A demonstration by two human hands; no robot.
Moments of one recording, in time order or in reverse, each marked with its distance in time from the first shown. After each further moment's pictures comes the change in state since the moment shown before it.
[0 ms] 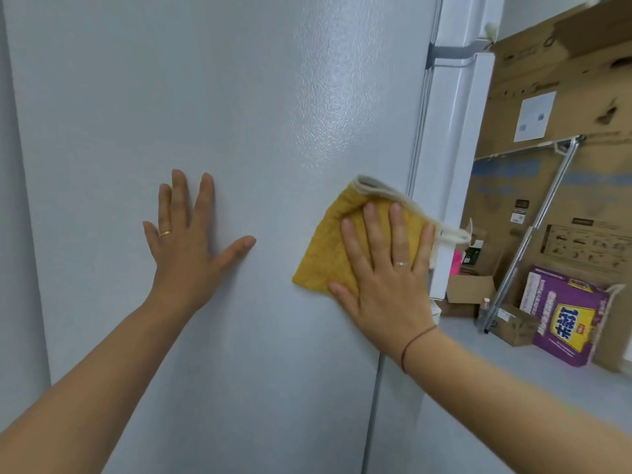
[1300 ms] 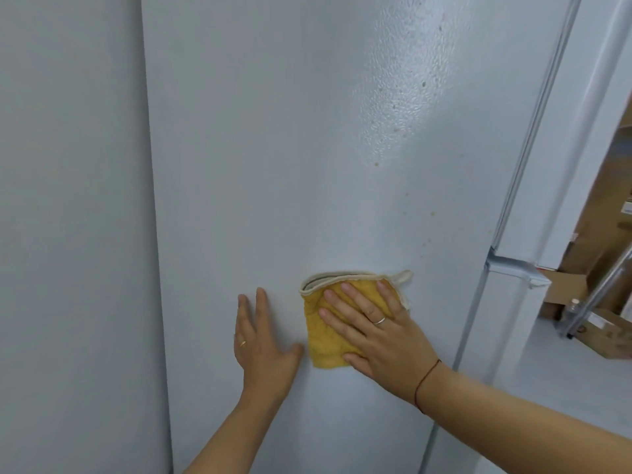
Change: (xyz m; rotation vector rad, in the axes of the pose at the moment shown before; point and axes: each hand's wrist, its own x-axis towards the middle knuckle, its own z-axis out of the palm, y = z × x) left_hand -0.178 -0.062 0.061 -0.266 -0.115 -0.478; right_hand -0.077 -0.099 0.044 0.036 -0.054 -0.618
